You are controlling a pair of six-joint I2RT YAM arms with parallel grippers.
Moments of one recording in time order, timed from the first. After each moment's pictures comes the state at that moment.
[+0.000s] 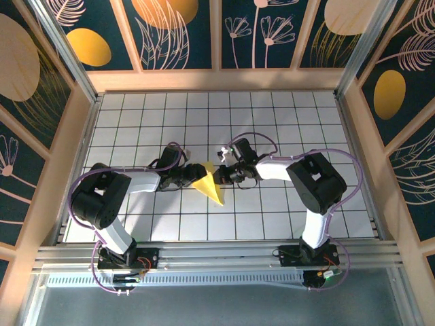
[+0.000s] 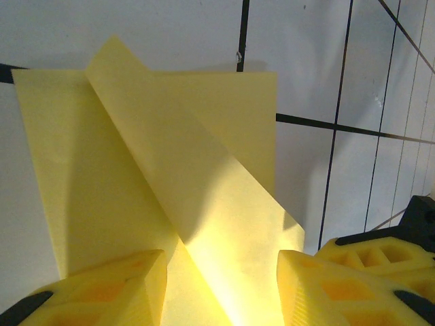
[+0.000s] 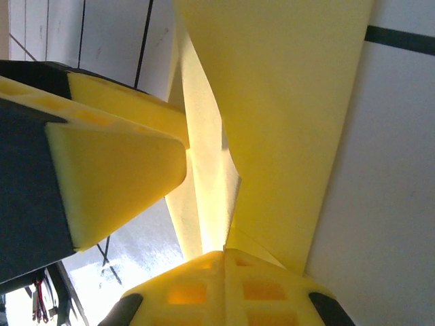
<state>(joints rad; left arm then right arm) -0.49 1.70 0.68 0.17 0.44 -0.89 0.66 1.85 0.95 -0.04 -0.62 0.50</state>
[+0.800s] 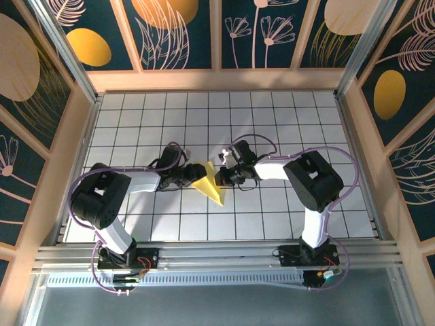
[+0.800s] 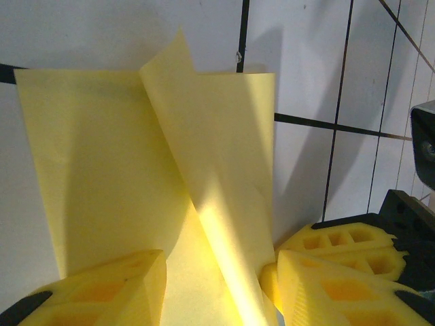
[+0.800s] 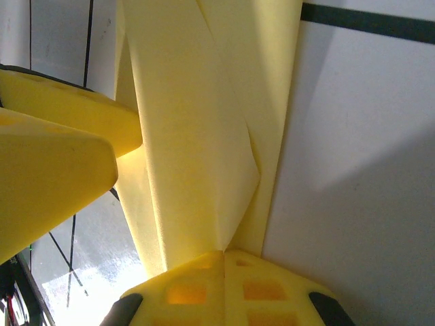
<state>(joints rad) -0.49 1.70 0.68 0.16 0.44 -0.89 0.66 1.88 0.95 -0.06 -0.57 0.49</state>
